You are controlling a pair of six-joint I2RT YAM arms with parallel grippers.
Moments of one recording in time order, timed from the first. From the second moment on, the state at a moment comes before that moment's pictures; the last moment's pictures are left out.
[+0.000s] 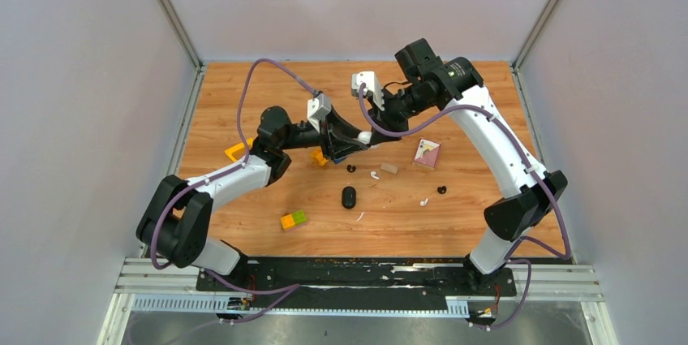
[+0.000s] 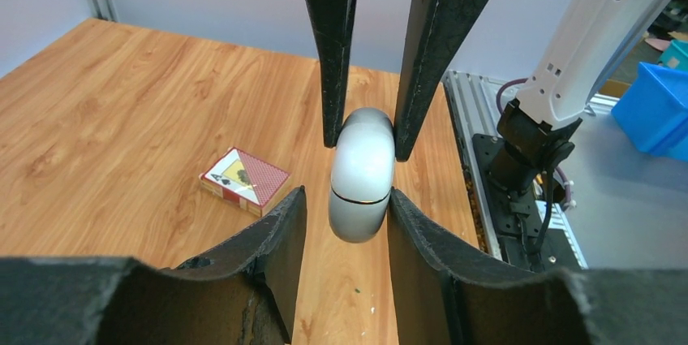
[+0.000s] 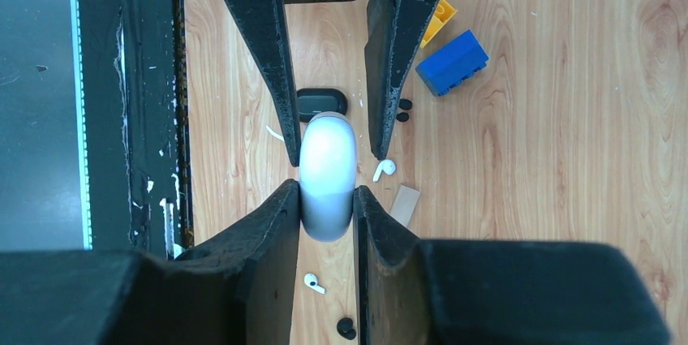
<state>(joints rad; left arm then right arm) -0.53 1.45 0.80 0.85 0.96 -0.32 0.55 1.70 1.97 -1.32 -0.69 -0.80</state>
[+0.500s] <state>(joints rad) -0.53 1.45 0.80 0.82 0.96 -0.29 0.55 1.70 1.98 -1.33 -0.67 -0.81</state>
